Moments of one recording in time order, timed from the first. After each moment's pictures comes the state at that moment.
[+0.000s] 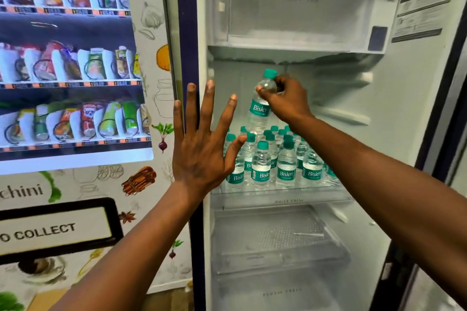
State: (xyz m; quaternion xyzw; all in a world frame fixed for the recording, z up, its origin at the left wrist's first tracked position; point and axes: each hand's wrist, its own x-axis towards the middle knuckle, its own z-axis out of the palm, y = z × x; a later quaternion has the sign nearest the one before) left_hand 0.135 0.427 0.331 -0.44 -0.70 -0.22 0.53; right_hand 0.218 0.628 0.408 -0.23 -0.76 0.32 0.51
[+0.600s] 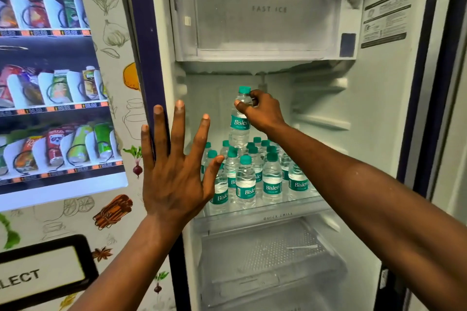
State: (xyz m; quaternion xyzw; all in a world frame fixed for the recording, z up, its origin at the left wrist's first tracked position) left_hand 0.133 0.430 0.330 -0.42 -0.70 -0.18 0.56; right_hand 0.198 0.656 0.406 -0.24 -0.78 0.32 0.48
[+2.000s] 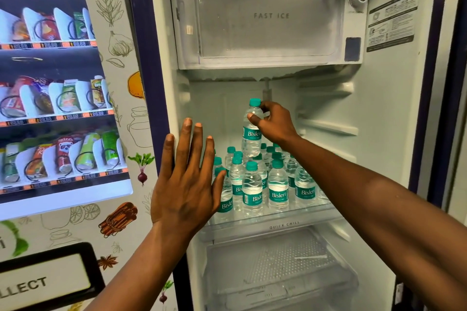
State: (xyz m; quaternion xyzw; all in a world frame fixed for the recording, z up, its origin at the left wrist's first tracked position) left_hand 0.142 0.436 0.329 -0.42 -0.73 -0.03 0.54; right_hand 0.207 0.688 0.388 -0.21 -0.79 0.29 0.50
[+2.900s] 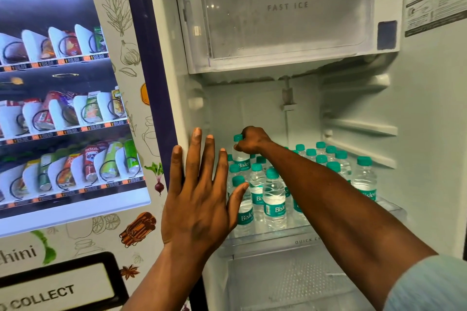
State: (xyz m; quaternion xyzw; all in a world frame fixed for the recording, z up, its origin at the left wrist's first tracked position) left_hand 0.141 0.441 0.329 -0.40 -0.75 0.00 0.52; right_hand 0.075 0.710 0.364 -0.32 -0.90 0.20 0.24
